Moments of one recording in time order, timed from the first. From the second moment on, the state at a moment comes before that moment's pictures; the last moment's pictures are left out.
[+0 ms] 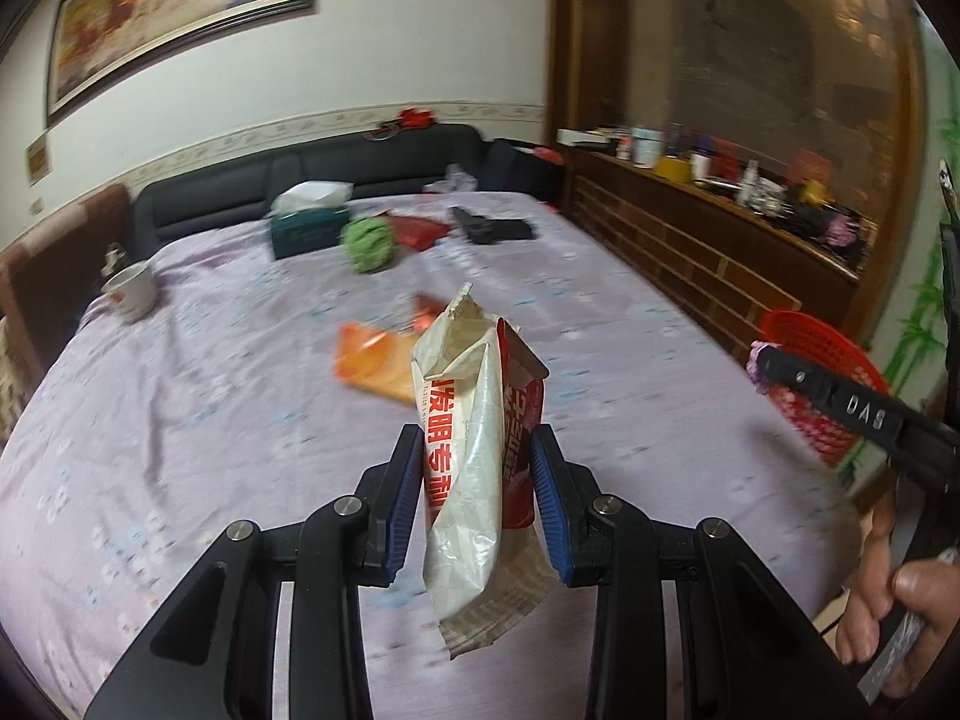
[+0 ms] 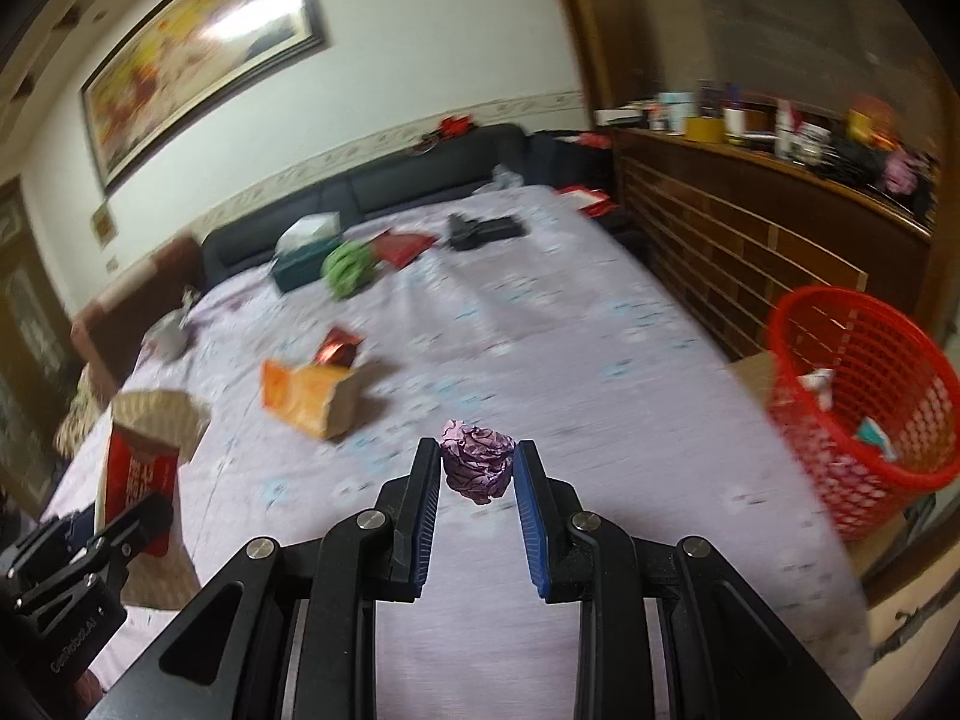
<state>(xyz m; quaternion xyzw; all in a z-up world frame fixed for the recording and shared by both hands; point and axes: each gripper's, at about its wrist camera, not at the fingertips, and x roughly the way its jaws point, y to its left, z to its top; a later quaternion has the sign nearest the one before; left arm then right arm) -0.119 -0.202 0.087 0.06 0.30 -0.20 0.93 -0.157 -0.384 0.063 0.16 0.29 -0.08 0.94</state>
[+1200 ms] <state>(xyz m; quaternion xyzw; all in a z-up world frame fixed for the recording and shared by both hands) -0.108 -0.489 0.078 0.09 0.36 -0.42 0.83 -0.232 -0.669 0.055 0.34 0.24 -0.22 0.88</state>
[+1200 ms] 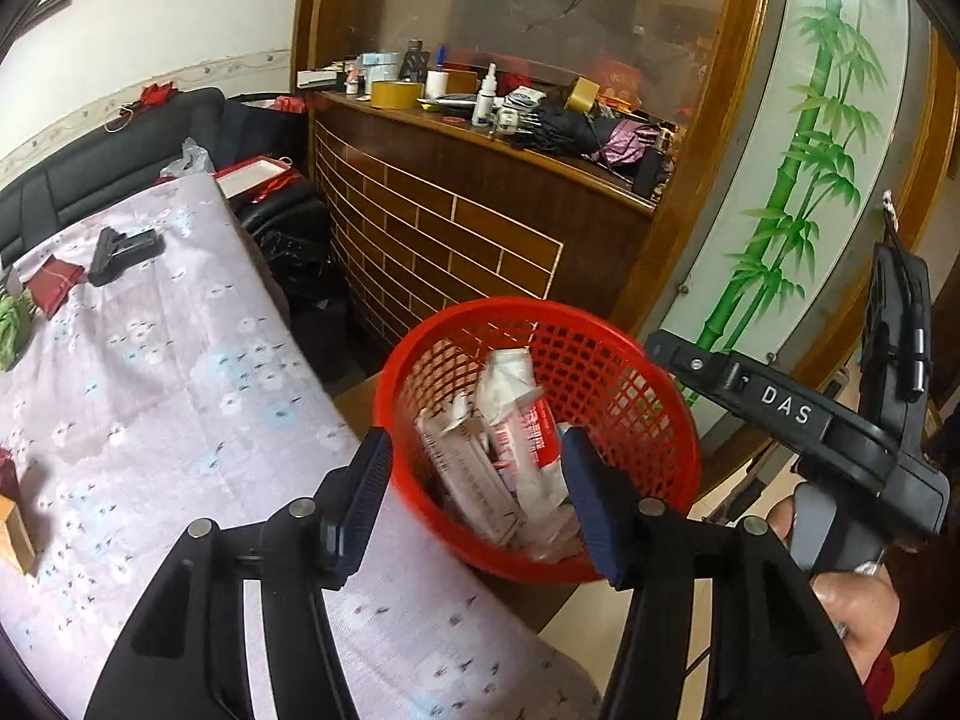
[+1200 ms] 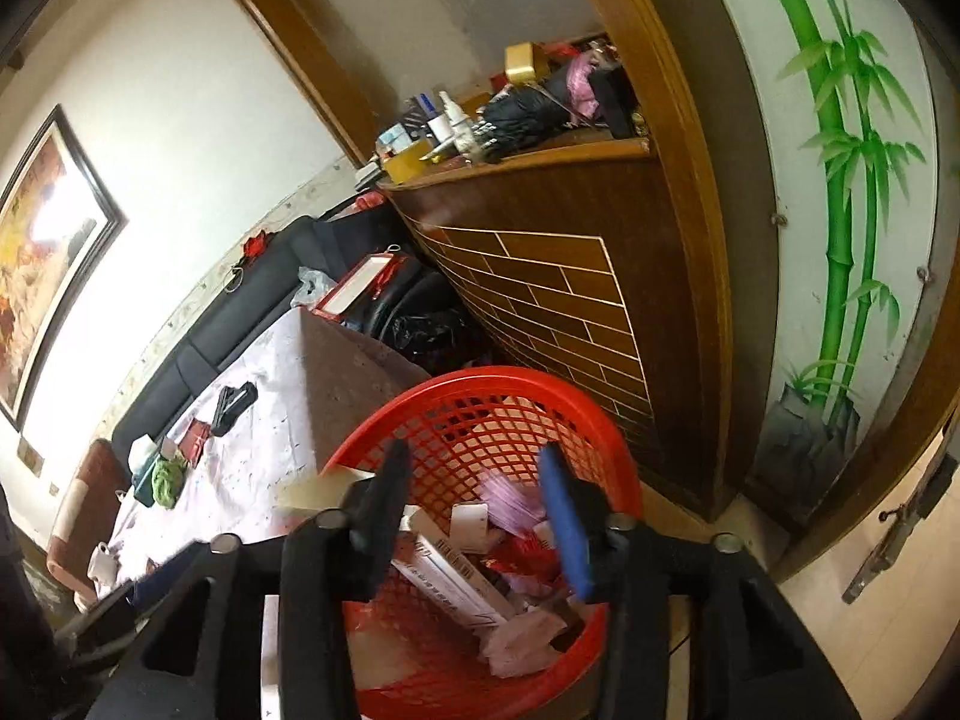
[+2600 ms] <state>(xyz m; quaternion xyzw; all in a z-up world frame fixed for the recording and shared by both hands) -0.137 -0.304 0.078 0.09 0.28 -0.31 0.90 -0.229 -0.489 0.076 0.16 0.27 -0.25 0.92</state>
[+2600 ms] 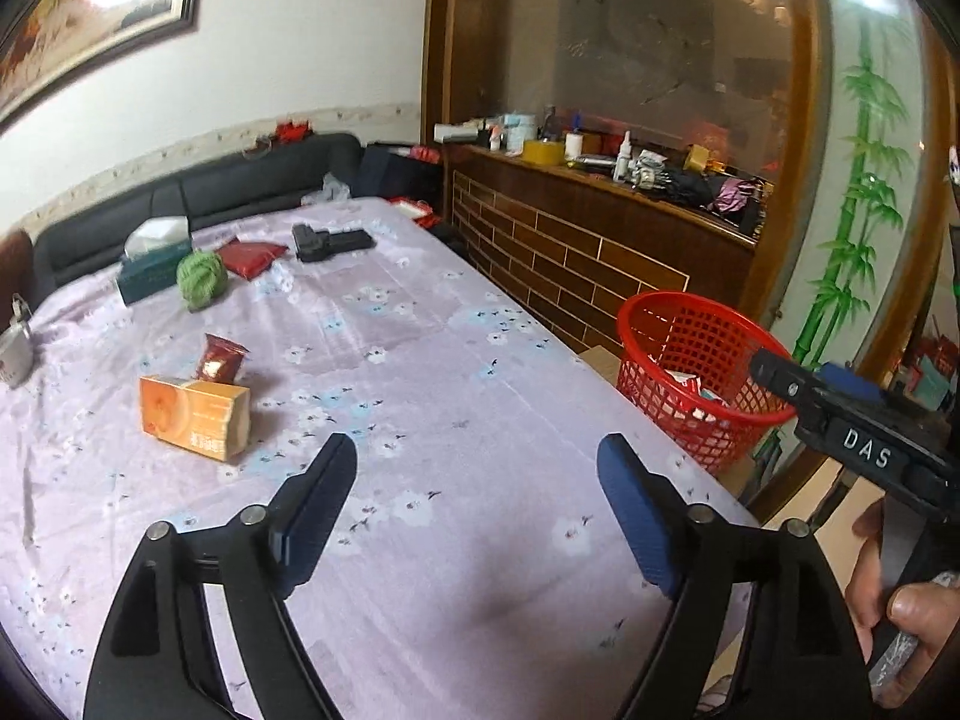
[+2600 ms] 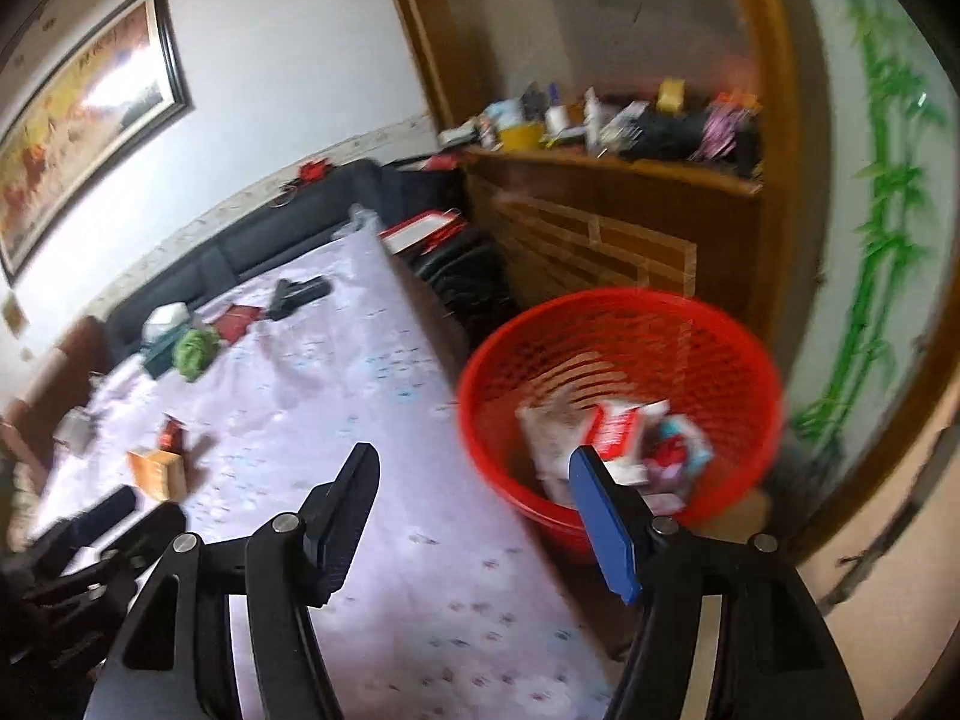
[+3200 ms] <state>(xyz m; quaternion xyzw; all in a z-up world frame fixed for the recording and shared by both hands) -0.162 -0.278 0.078 0.12 0.24 -0.23 0.93 -0.260 -0.462 0.071 0.09 0.24 -0.35 0.90</state>
